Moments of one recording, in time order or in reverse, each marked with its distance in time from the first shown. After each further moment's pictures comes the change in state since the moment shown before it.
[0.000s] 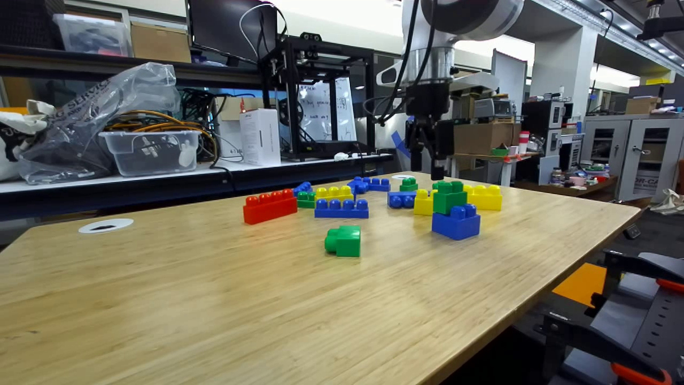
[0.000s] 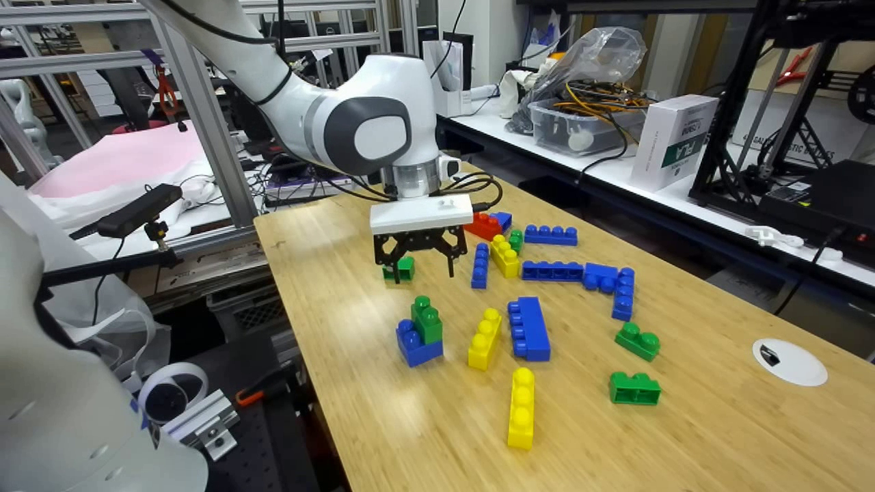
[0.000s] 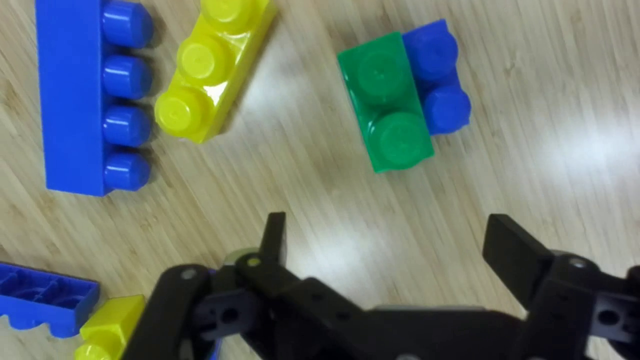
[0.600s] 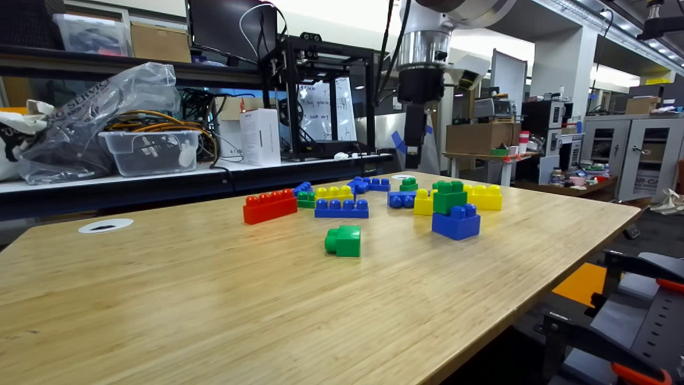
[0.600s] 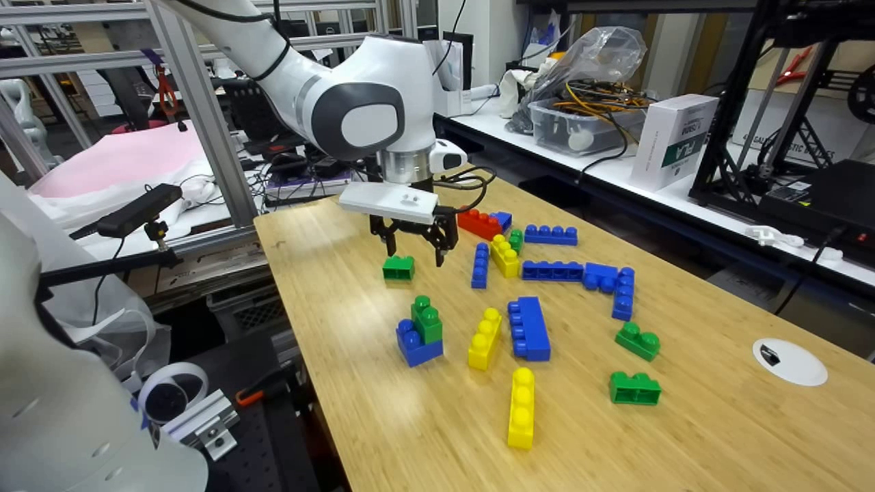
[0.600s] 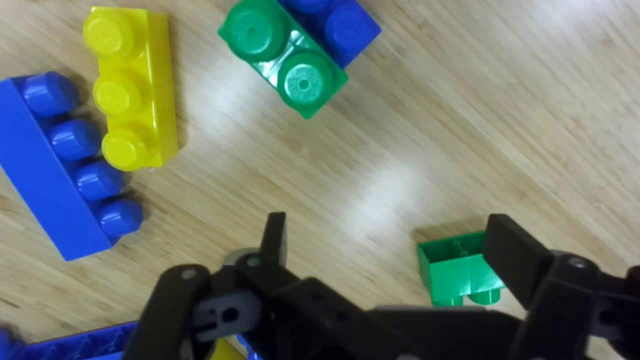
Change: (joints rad) arm 0.031 -0.036 0.005 0.015 0.191 -0.028 0.336
